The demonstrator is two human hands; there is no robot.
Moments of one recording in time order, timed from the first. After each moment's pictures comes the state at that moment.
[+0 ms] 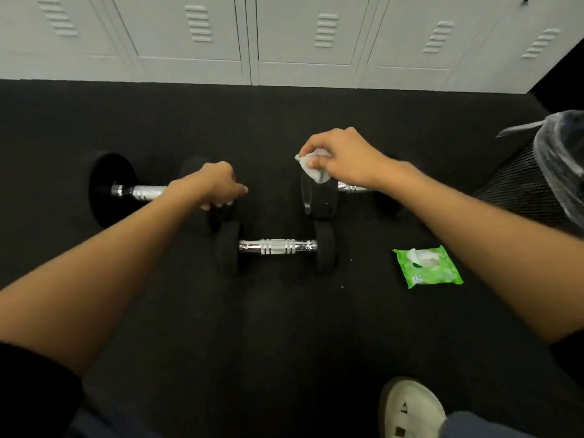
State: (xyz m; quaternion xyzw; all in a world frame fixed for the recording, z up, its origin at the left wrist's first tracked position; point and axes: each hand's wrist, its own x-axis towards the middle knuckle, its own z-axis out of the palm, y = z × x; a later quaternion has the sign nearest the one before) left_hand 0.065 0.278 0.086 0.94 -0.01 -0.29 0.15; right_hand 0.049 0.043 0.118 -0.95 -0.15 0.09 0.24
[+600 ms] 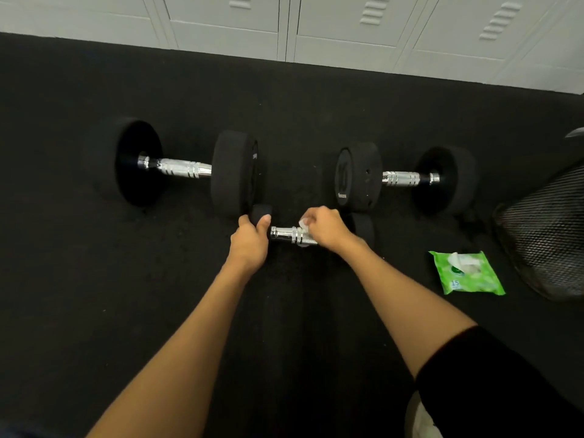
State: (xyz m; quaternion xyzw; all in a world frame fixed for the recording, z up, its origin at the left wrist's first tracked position) left_hand -0.026 0.288 -0.033 0.82 0.21 -0.18 0.49; right_hand 0.015 0.124 -0.053 -0.93 0.05 0.22 0.30
